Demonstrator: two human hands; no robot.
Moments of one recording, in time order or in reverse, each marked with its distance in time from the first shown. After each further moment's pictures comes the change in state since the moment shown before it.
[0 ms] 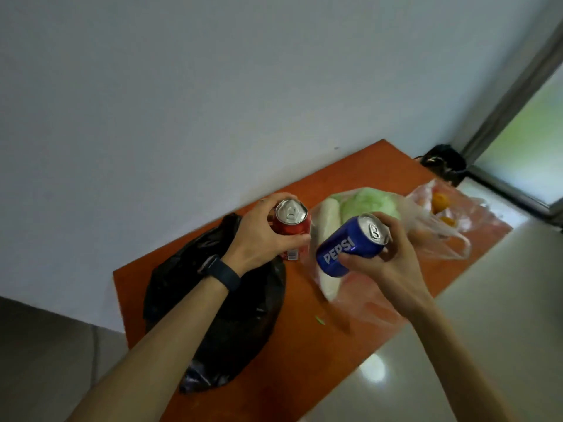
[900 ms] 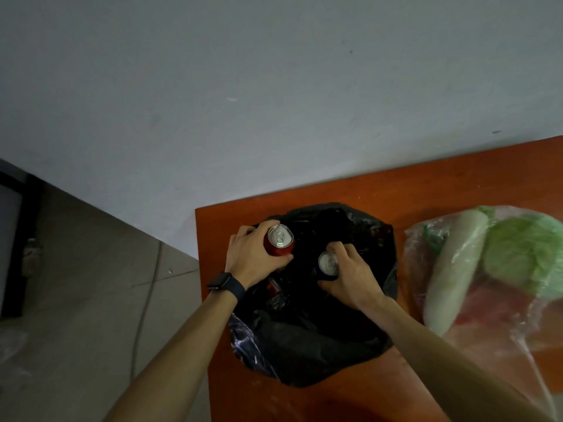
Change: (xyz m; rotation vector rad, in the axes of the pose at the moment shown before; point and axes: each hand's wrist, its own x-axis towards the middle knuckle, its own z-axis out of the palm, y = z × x) left_hand -0.064 -0.244 -0.119 0.430 0.123 -0.623; right_hand 0.103 0.170 0.256 -0.931 -0.684 -0.020
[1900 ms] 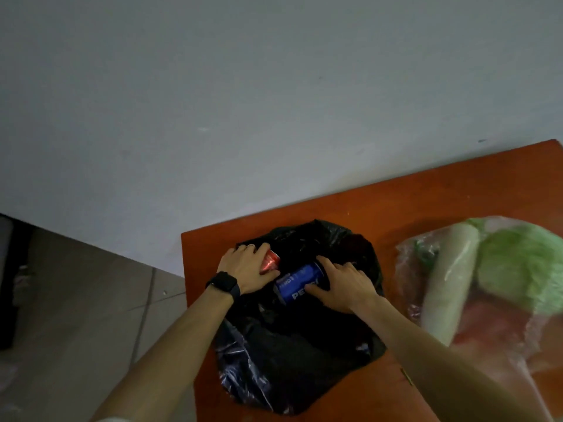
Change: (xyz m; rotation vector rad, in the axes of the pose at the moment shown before) left_hand 0.065 -0.013 0.027 0.659 -0.251 0.197; right_hand 0.042 0.017 -0.017 -0.298 -0.257 0.074
